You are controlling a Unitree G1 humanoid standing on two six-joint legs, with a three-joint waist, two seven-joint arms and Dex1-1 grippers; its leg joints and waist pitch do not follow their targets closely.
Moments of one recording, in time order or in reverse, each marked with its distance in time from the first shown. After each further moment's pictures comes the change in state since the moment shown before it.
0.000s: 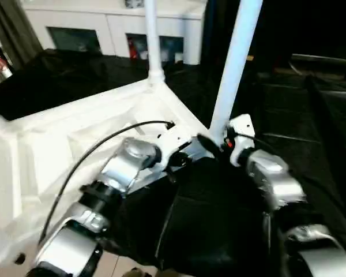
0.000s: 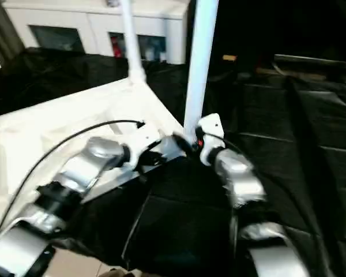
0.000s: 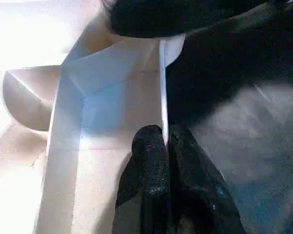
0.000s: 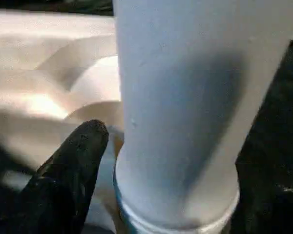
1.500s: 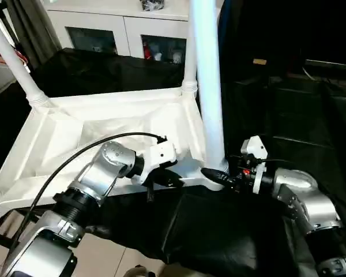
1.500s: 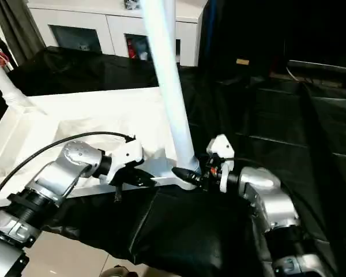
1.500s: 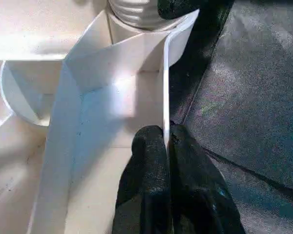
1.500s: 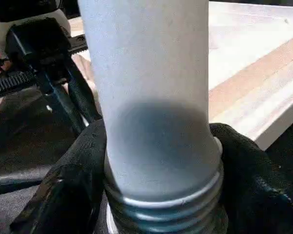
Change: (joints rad) left arm 0.070 0.131 -0.048 -0.046 -0.037 -0.181 -0.290; right arm 0.196 -0.101 0.009 -0.248 0.154 0.165 0.322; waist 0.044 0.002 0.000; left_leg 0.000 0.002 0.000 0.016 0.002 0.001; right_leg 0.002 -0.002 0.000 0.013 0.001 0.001
